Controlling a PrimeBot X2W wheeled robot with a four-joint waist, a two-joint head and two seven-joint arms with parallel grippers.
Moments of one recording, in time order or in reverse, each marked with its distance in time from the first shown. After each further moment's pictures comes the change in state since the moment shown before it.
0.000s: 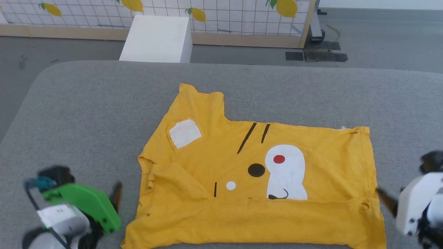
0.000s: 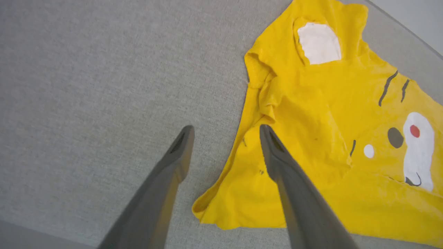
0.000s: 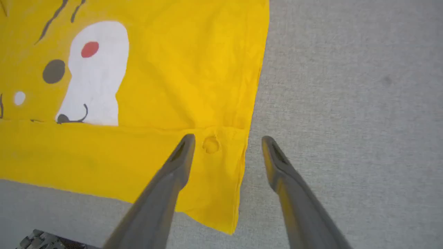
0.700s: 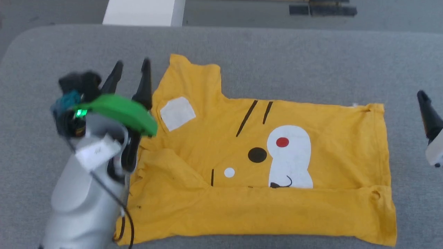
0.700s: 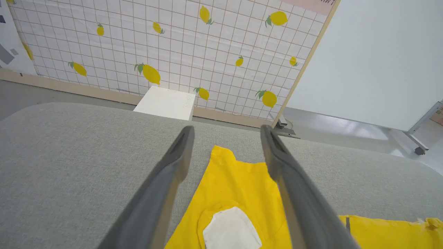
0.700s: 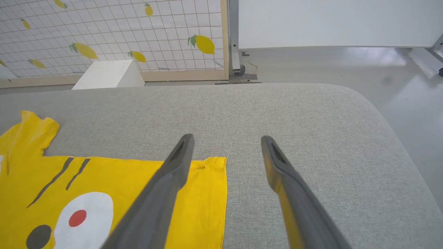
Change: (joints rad) left arm -0.542 -0.172 -0.105 0.348 0.171 -0.249 -0.546; right arm -0.268 0.015 -0.110 -0.037 -0.078 0.000 -0.336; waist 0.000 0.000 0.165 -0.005
